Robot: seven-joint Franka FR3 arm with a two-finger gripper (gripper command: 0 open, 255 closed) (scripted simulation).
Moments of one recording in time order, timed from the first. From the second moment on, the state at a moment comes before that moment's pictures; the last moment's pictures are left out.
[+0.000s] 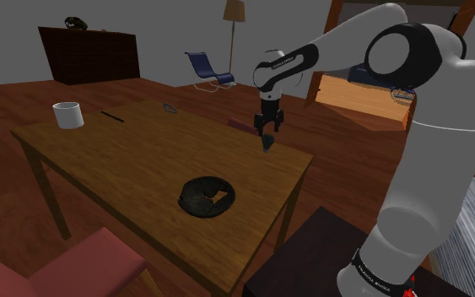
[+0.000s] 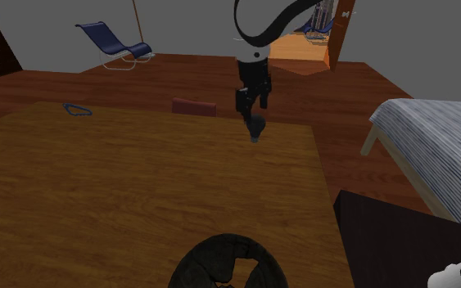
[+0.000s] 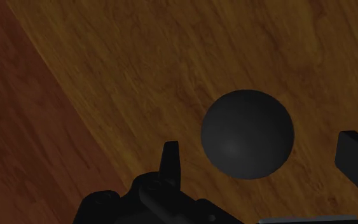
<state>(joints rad) -0.14 0.20 -0.16 -1.87 -0.07 1.98 -0.06</state>
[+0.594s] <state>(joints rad) -0.14 0.22 -0.17 -1.91 -0.07 2.04 -0.06</state>
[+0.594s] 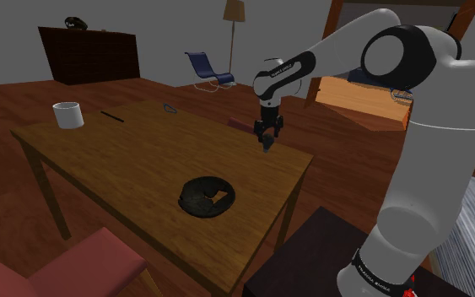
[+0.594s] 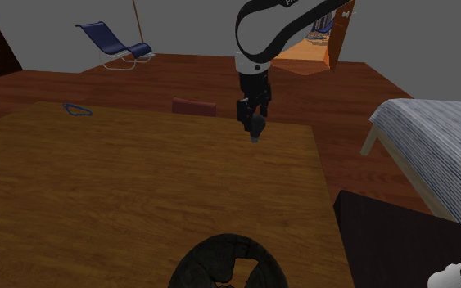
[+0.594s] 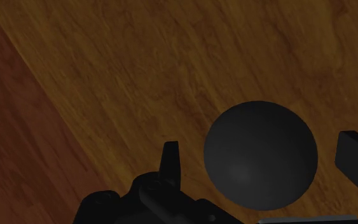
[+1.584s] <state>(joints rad) -0.14 0.21 -0.17 -1.90 -0.07 2.03 -0.06</state>
